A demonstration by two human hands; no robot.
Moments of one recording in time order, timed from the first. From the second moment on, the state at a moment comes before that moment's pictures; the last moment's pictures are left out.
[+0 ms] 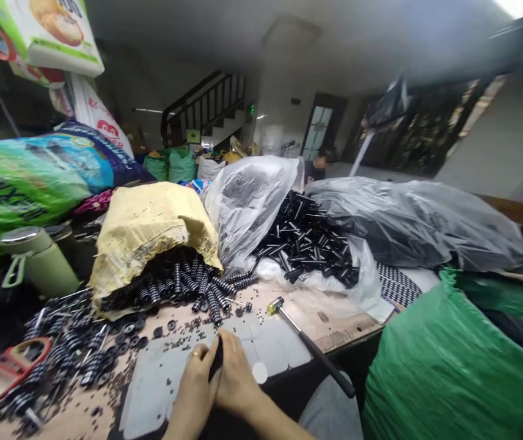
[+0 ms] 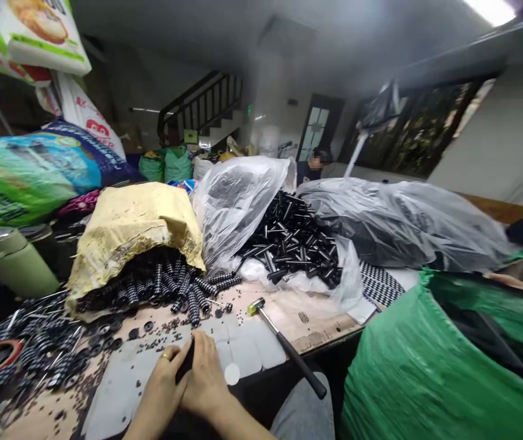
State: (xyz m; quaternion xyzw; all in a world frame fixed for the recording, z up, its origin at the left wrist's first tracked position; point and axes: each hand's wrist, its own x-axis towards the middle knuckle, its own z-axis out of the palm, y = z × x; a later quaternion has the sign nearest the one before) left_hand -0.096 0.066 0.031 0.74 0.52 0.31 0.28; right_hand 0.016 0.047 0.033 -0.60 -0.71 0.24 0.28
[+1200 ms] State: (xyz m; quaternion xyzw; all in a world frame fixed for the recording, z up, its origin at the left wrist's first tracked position) left_hand -0.089 0.041 0.016 0.87 0.44 0.19 -0.06; right_hand 0.059 -0.020 0.109 -0.69 -0.64 0.23 0.25
